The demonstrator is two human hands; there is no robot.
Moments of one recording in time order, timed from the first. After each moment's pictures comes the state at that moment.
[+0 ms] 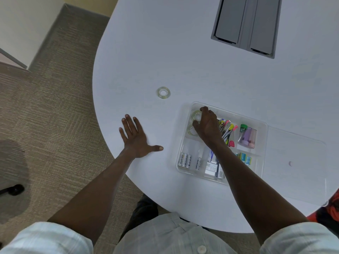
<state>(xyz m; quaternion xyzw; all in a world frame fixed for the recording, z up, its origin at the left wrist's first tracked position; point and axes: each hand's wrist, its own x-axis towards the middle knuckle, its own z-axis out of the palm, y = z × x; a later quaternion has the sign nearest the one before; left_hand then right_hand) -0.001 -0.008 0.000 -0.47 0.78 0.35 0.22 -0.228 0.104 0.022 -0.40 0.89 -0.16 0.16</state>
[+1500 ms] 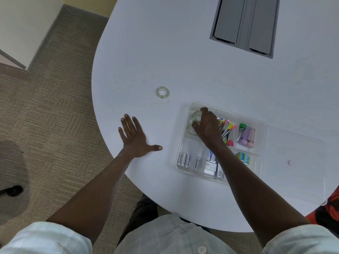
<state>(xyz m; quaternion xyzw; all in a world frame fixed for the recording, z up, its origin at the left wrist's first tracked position) -0.002 -0.007 0.000 -0.48 0.78 0.34 0.22 -0.226 0.112 0.026 -0.39 0.88 -0.18 0.17</state>
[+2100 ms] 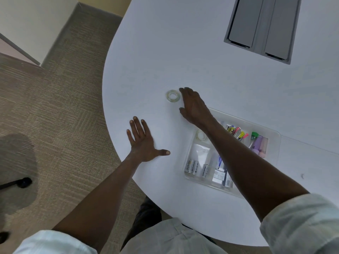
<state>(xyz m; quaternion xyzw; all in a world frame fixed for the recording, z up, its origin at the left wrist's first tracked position) -0.002 -0.009 -0.003 -0.47 0.78 0.34 0.22 -0.224 0.006 0.030 -0.57 0.79 -0.10 0.18</state>
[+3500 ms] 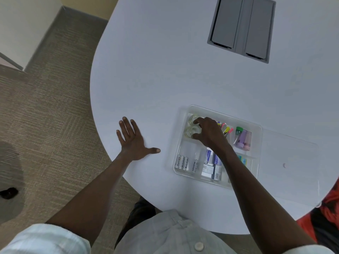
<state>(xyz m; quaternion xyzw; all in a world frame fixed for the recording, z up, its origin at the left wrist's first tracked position) -0.001 -0.007 0.000 -0.48 0.78 0.34 0.22 -0.238 0.122 0.050 -0.44 0.85 -0.08 0.26</state>
